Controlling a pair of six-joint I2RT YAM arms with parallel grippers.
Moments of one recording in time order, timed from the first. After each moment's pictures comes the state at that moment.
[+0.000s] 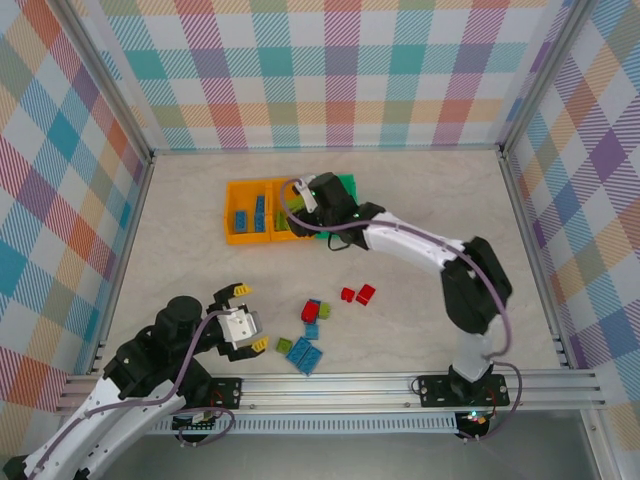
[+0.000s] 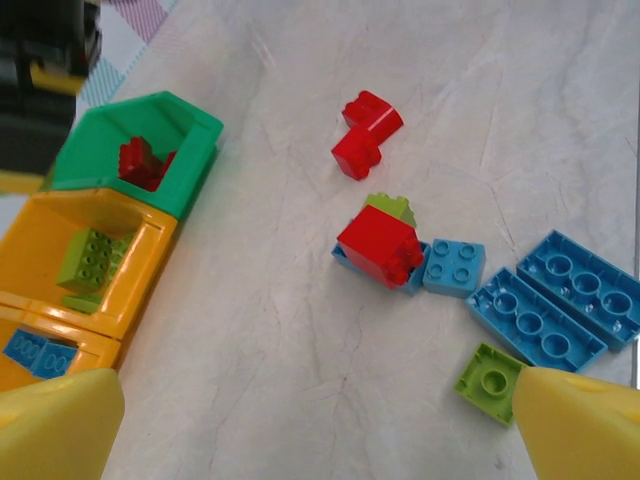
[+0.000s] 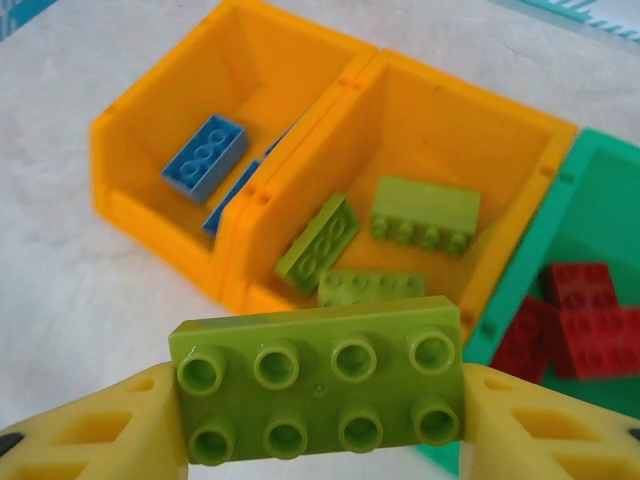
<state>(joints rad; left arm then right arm) -0.71 0.24 0.48 -0.74 0.18 0.61 0.77 1.90 1.50 -0.27 0.01 0.10</state>
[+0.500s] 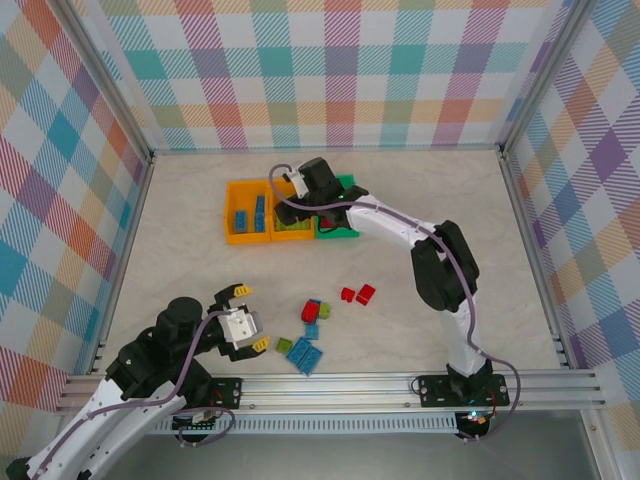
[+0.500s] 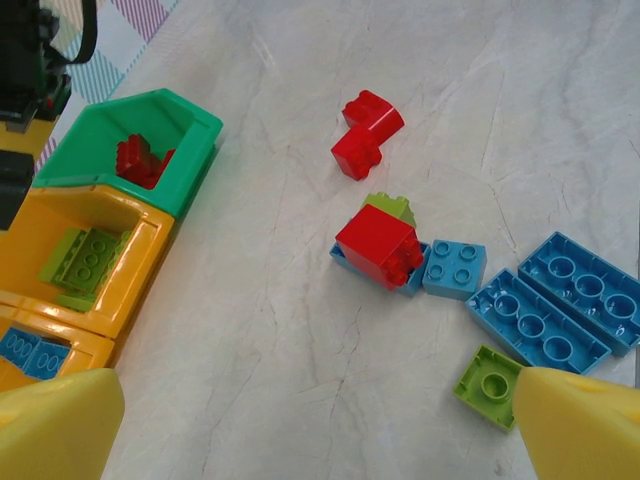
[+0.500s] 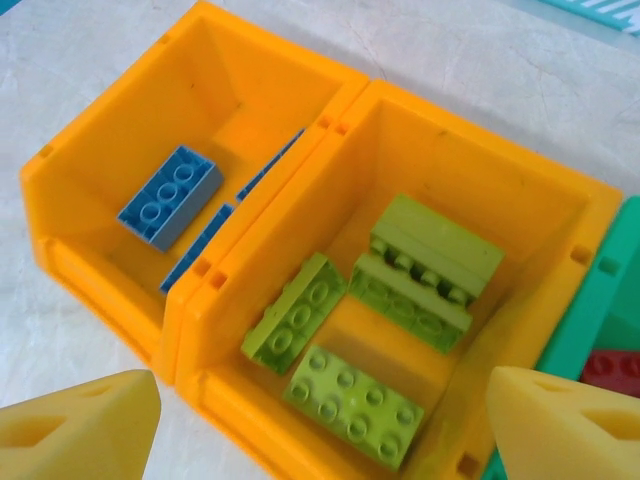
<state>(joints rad) -0.70 0.23 0.46 -0.73 0.19 0.61 0.73 2.07 1.71 -0.34 -0.06 0.07</state>
